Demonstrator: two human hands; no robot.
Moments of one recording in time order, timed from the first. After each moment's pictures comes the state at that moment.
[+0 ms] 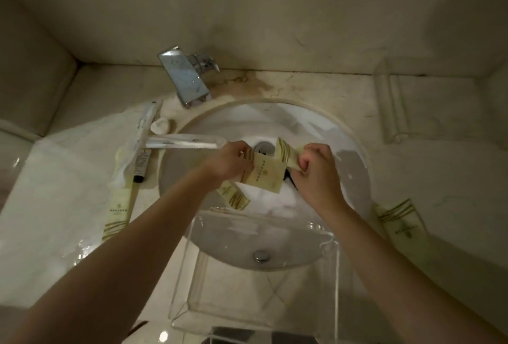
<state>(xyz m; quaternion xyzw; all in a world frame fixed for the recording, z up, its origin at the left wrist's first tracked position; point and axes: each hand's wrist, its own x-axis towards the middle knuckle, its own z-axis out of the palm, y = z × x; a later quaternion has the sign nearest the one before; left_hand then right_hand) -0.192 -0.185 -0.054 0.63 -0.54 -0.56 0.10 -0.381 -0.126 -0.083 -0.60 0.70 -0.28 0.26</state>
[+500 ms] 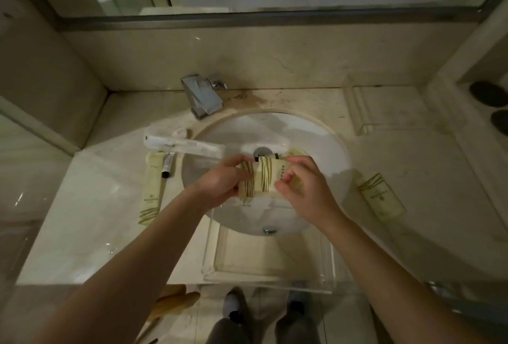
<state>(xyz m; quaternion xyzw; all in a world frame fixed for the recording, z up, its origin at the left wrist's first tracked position) -0.158 -0.092 0.012 0.52 -0.42 -0.71 0.21 -0.344 -0.024 -0.007 -0.63 0.62 -0.36 0.29</state>
